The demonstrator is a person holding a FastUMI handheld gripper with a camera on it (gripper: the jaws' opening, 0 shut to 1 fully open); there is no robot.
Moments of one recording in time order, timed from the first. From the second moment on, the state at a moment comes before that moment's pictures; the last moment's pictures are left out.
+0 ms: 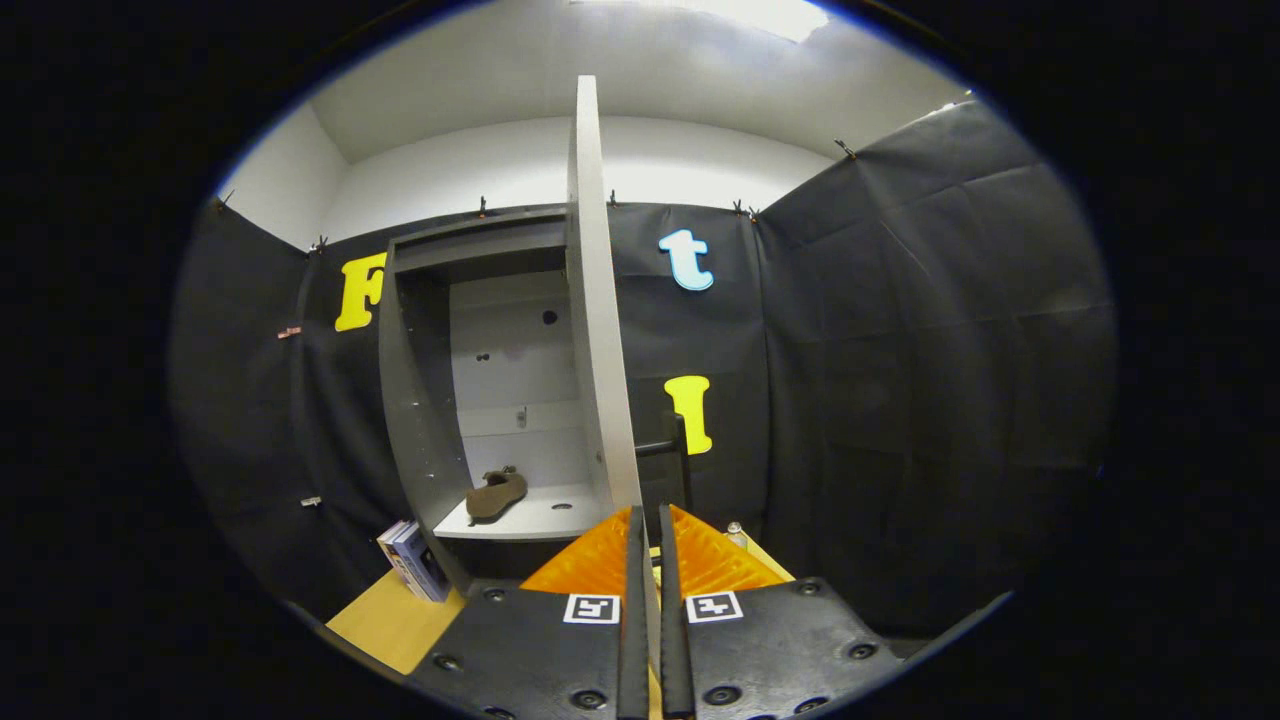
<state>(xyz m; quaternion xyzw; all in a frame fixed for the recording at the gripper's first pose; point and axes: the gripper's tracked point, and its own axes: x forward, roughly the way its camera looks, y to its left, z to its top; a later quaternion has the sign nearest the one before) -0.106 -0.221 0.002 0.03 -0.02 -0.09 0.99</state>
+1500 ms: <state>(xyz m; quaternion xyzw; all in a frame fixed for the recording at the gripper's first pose) 0.000 -0.020 -0.467 0.07 0.45 -0.01 0.89</state>
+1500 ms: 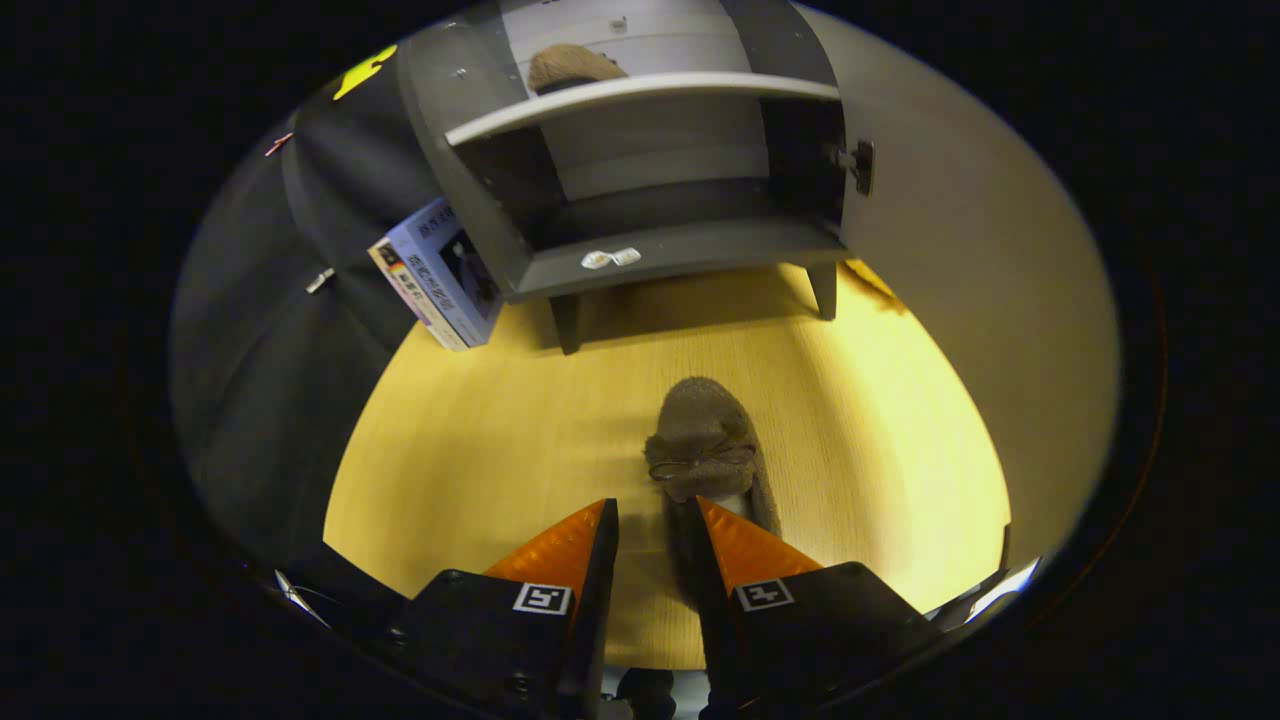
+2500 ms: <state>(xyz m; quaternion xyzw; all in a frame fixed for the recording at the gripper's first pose) 0.073 -0.032 -0.555 0.01 0.43 -0.03 0.90</state>
